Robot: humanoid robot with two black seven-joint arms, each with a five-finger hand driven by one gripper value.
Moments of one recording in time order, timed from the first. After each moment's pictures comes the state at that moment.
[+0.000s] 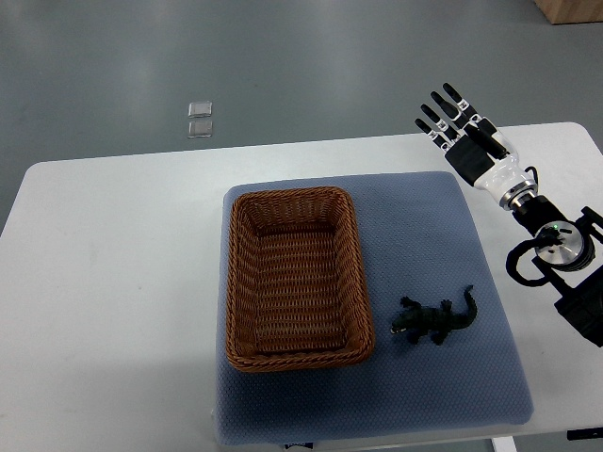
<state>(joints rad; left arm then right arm) 0.03 0.00 -0.09 -0.19 0.04 -0.02 0.12 0.59 -0.24 1.02 0.75 -0.05 0.46 0.16</state>
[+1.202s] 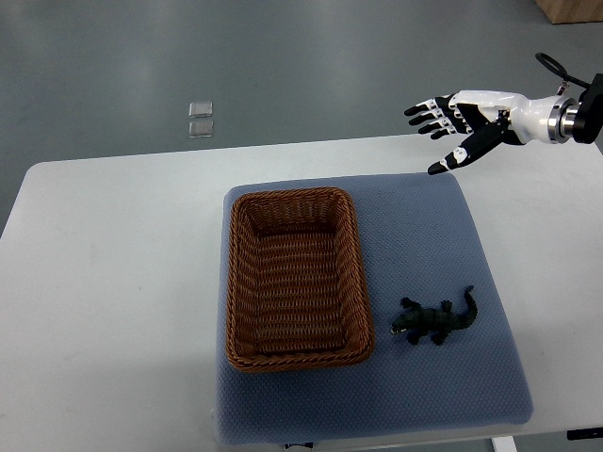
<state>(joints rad) 0.02 0.00 -0.10 -0.20 0.04 -0.02 0.12 1.00 -0.70 0.51 1.07 -0.88 0.55 -0.02</state>
